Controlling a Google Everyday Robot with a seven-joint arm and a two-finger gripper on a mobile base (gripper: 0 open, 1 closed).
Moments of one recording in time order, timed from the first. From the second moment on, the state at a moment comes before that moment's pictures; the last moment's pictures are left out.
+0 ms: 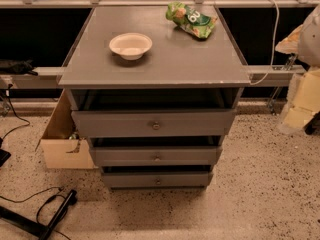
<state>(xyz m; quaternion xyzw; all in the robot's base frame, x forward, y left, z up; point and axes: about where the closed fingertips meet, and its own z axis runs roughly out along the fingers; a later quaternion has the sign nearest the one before) 0.438 -0.217 0.977 -0.60 0.78 -0.04 0.16</state>
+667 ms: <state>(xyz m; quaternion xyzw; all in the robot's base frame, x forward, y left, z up) 0.440 -0.213 0.975 -0.61 0.78 -0.03 0.17</state>
